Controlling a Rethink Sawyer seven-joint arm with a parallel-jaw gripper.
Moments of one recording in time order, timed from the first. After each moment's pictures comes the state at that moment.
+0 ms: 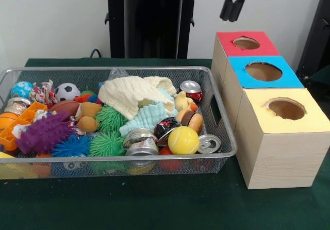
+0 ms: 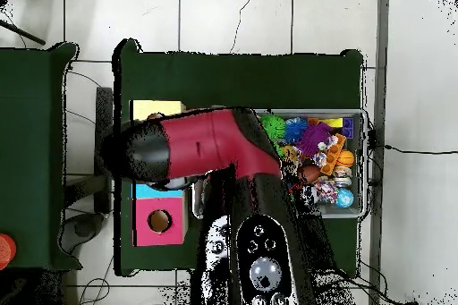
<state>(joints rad) -0.17 -0.90 0.20 1.54 -0.32 1.03 1.88</state>
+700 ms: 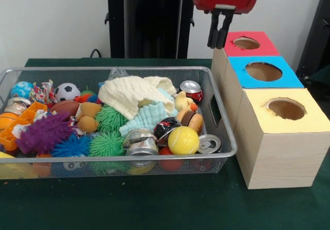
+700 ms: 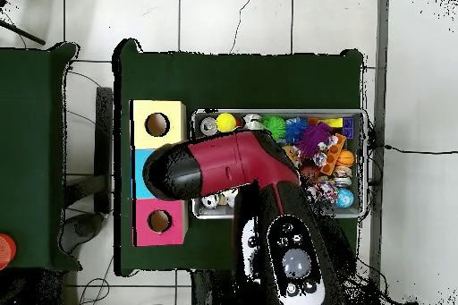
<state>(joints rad) -0.28 -0.89 0.30 1.70 -0.40 0.76 1.88</state>
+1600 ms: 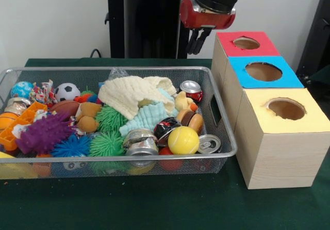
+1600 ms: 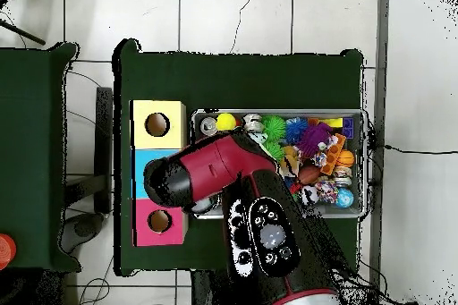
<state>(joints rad) -0.29 -0.80 0.36 1.72 -0.63 0.95 1.81</state>
